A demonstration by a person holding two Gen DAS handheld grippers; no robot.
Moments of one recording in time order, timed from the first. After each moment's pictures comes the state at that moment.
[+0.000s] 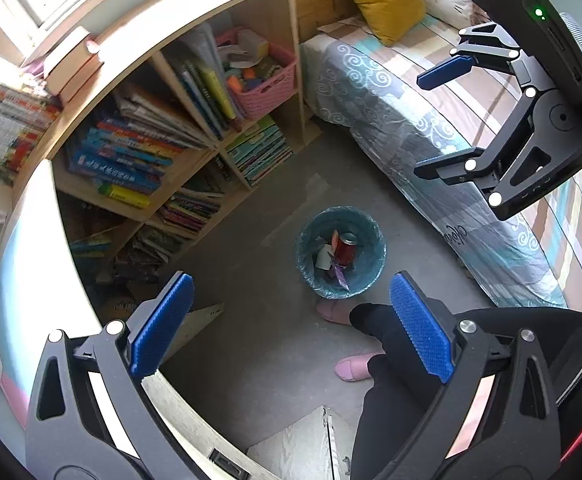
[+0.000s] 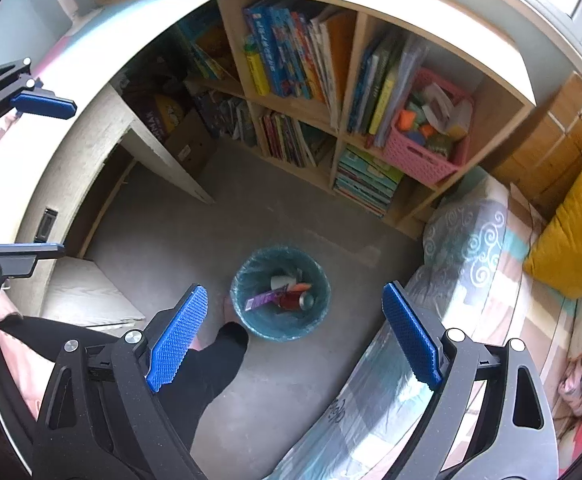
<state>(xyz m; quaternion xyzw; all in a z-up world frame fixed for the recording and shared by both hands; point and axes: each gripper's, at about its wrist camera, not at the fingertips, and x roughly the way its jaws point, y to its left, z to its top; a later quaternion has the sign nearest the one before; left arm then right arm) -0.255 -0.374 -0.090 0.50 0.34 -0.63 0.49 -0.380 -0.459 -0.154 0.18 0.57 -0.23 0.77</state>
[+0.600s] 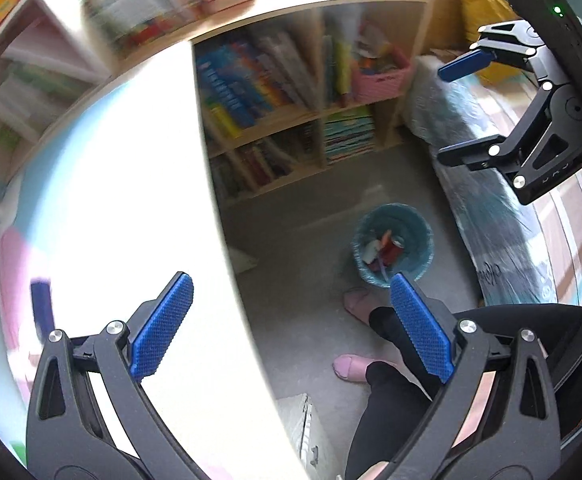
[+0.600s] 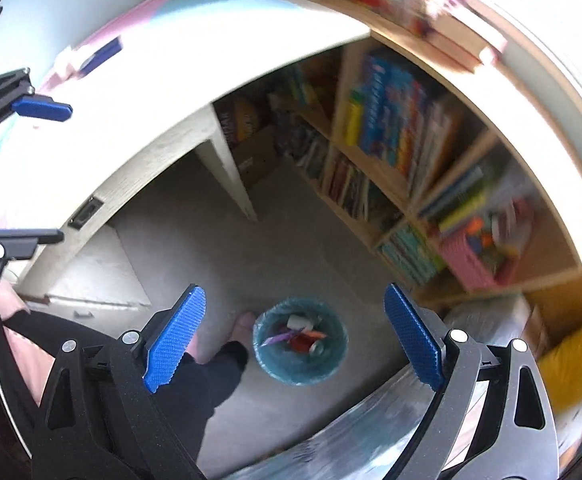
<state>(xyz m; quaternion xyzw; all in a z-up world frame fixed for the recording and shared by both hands) -0.152 -0.283 -0.071 0.43 0.42 -0.51 0.62 -0.251 -0.414 -0.127 0.05 0.57 -0.10 0.81</state>
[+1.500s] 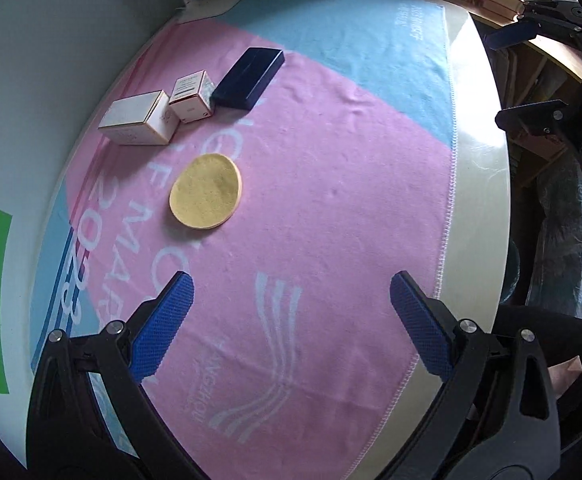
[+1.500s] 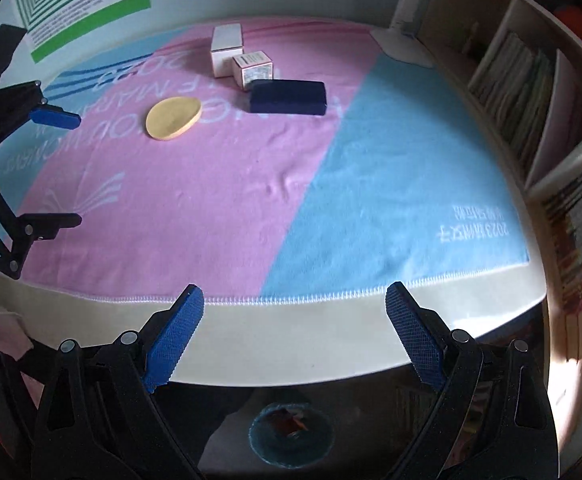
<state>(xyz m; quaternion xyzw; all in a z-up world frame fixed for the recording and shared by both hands) -0.014 -0.083 -0.070 0.30 0.51 -0.26 0.76 -0.044 -0.253 -0.087 -0.14 0.52 0.14 0.83</state>
